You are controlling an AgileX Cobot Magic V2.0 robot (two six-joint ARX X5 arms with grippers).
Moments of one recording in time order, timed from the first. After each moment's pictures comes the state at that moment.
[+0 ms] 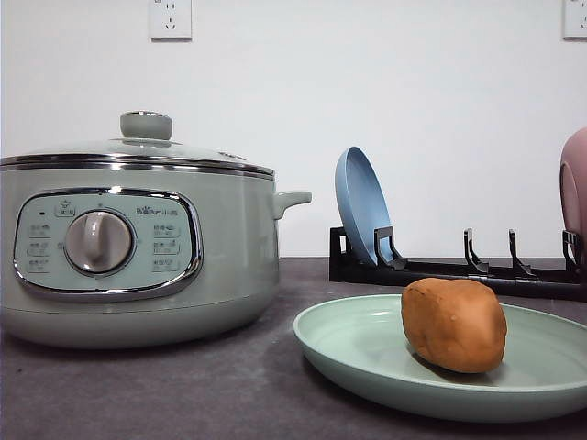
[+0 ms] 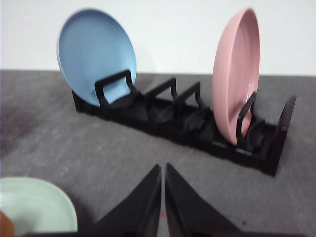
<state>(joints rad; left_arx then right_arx) 0.08 0.00 0.03 -0.18 0.02 0.12 0.01 0.01 0.02 -0.09 -0.13 0.05</state>
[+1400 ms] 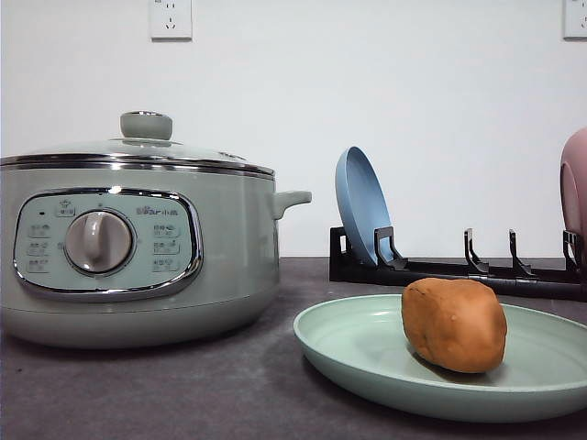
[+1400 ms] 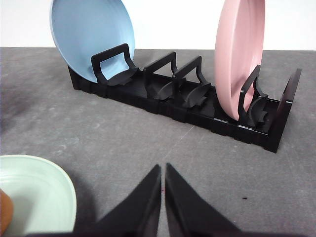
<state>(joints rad) 0.08 0.00 0.03 -0.18 0.02 0.12 0.01 0.01 0.02 -0.16 -0.13 0.05</state>
